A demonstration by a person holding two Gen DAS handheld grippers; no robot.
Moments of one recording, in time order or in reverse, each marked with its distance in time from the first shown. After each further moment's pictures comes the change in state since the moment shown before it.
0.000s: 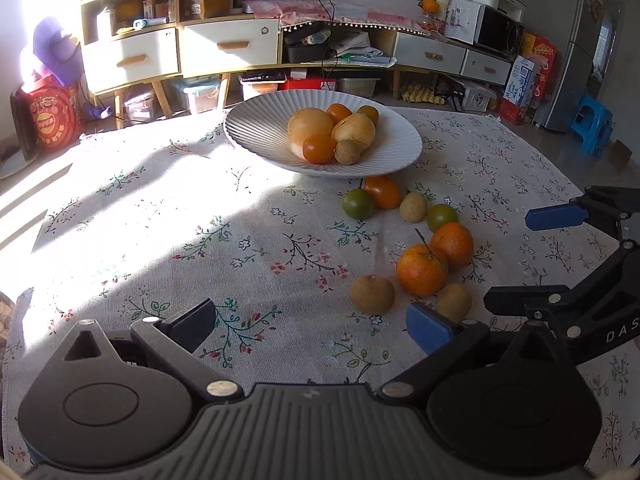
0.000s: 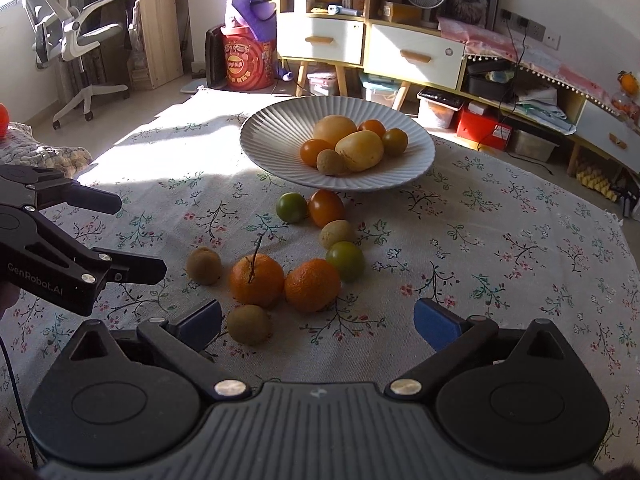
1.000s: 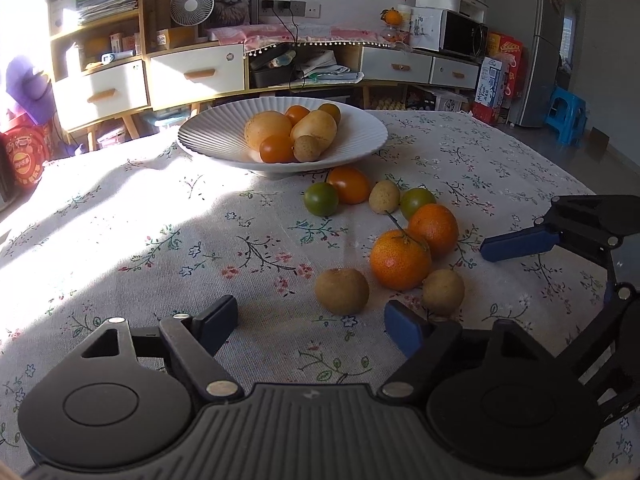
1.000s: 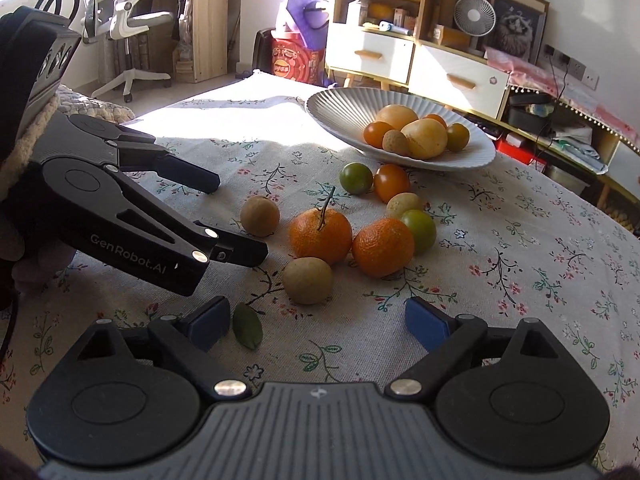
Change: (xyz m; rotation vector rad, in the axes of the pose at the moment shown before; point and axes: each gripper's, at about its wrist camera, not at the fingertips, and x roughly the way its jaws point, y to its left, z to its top) left arm 0.021 -0.018 -0.018 0.091 -0.095 -0.042; right arm 0.004 0.030 -0.038 -0.134 -0.075 0.056
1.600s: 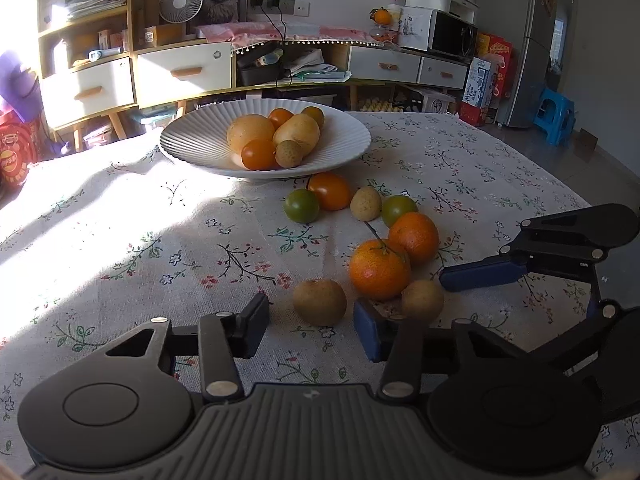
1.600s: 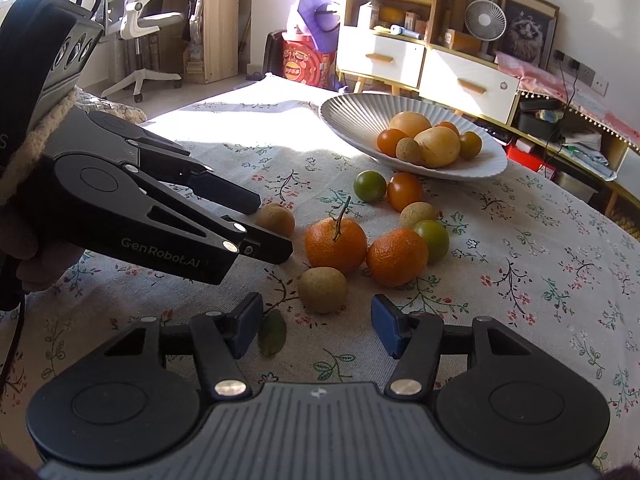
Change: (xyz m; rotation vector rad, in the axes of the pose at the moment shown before) left arm 0.003 -0.003 0.008 -0.008 0.011 -0.046; right arm 0.002 0.003 0.005 -0.012 -0.002 0.026
